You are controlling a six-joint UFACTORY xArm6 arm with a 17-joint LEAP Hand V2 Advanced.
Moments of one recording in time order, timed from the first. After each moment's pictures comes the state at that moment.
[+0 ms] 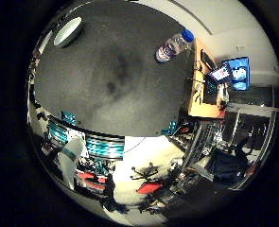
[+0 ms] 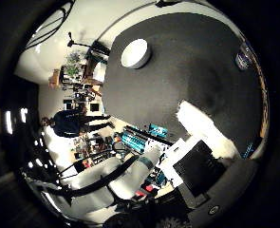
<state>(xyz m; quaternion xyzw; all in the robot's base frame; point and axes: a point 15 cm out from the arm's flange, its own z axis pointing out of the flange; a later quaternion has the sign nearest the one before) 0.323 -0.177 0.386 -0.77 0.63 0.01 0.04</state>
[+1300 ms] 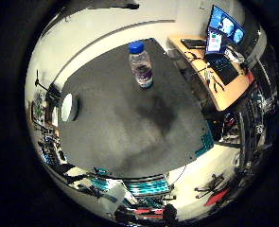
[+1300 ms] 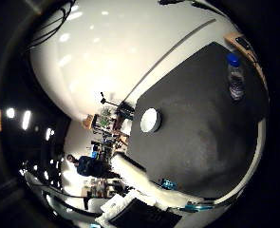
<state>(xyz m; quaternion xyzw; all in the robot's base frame) 0.365 -0.335 0.422 -0.56 0.74 -0.05 0.38</state>
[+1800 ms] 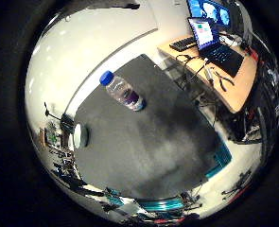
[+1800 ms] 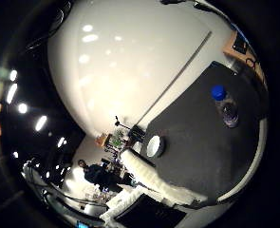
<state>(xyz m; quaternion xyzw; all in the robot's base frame) 0.365 -0.443 0.391 -0.47 0.72 -0.07 0.51</state>
